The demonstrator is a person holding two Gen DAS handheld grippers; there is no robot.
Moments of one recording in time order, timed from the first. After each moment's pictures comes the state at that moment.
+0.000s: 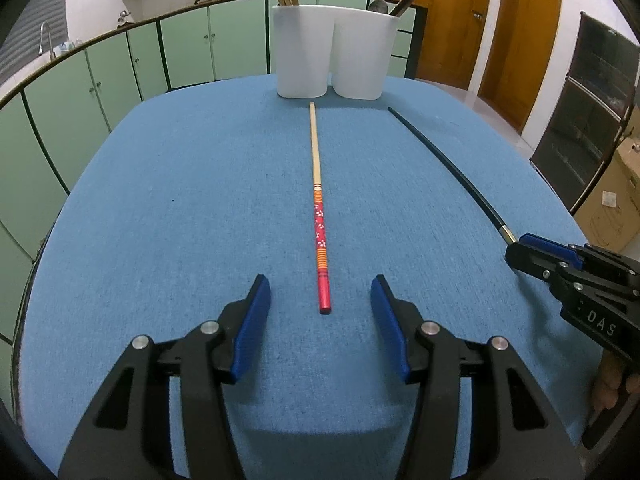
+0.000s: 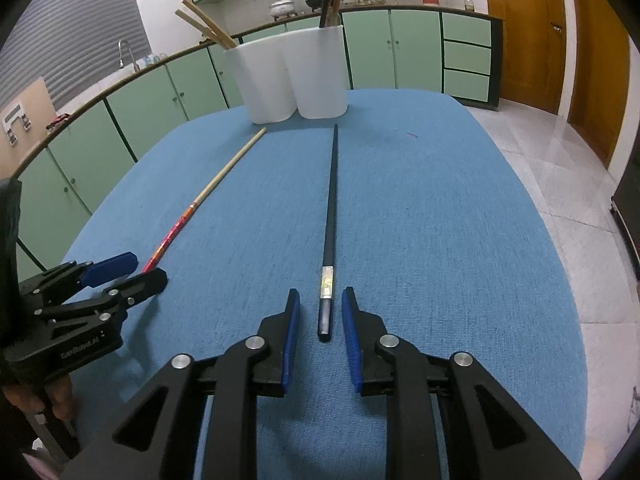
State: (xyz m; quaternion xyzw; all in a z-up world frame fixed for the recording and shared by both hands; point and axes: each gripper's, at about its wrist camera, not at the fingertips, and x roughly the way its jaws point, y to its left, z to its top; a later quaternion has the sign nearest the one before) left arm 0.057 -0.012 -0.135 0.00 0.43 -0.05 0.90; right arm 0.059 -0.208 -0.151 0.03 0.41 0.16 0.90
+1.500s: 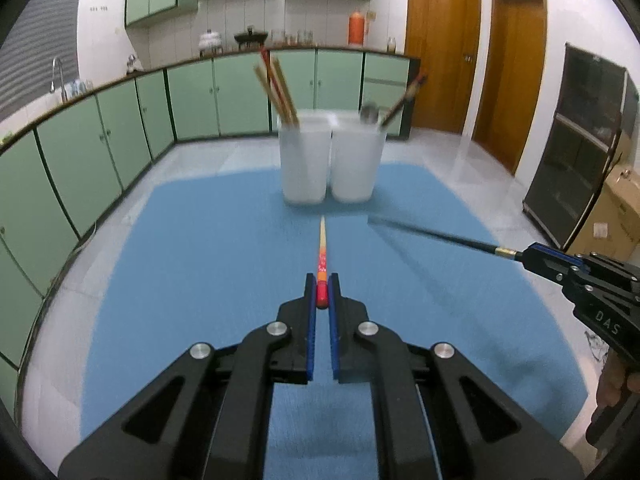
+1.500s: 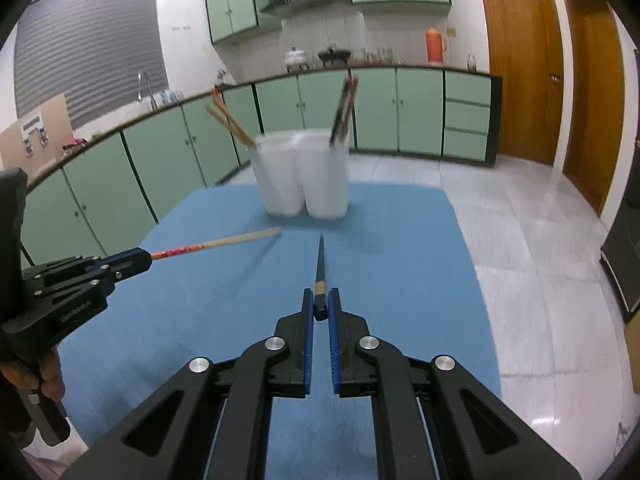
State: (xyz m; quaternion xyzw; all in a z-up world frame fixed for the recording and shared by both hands) left arm 0.044 -0.008 -0.033 0.00 0.33 -0.05 0.94; right arm 0.047 -0.227 -0.053 0.02 0.31 0.16 0.94
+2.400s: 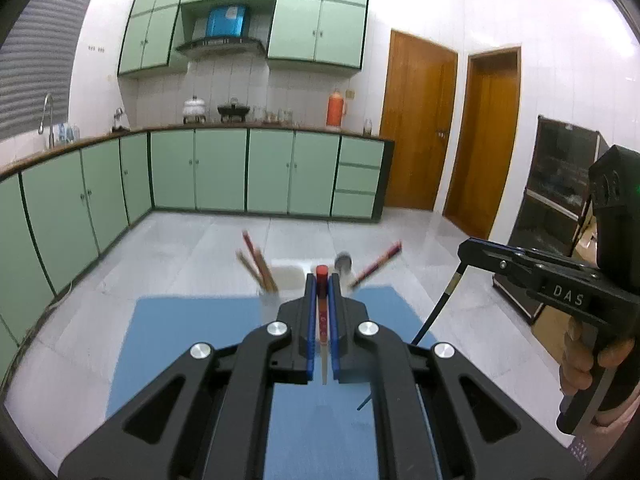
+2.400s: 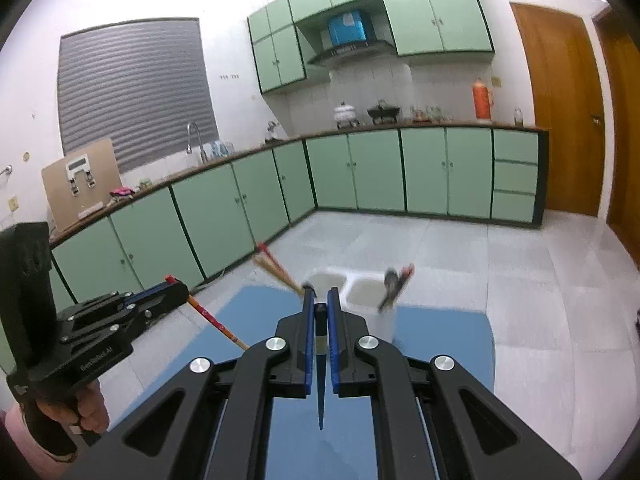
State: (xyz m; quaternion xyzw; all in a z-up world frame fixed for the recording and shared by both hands) left arm 0.086 -0.003 0.082 -0.03 0.20 -0.10 0.97; right arm 0.126 -0.216 0.080 0.04 0.22 0.26 0.94
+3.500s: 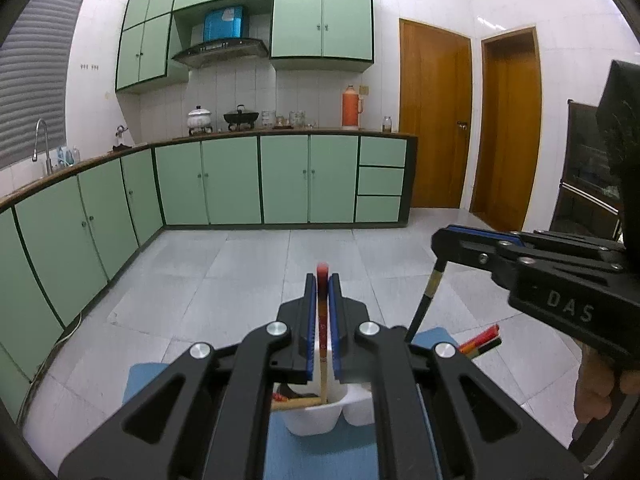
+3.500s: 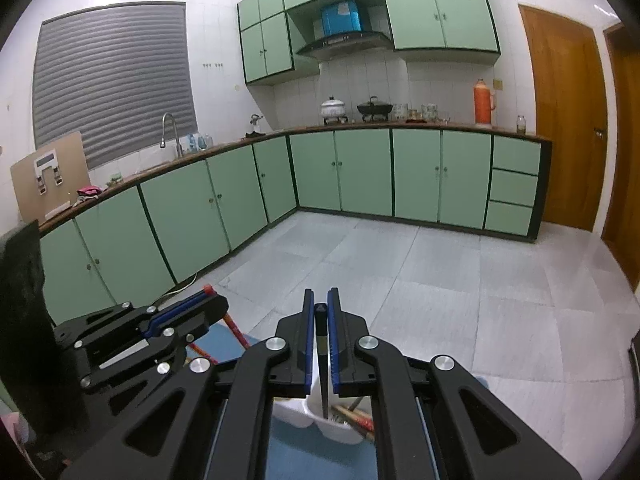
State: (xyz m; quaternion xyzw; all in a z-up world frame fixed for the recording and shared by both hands) left arm 0.250 -0.018 0.070 0.01 0.20 -0.06 0.98; right arm 0.276 -0.165 0.080 0.02 0.24 0.23 0.94
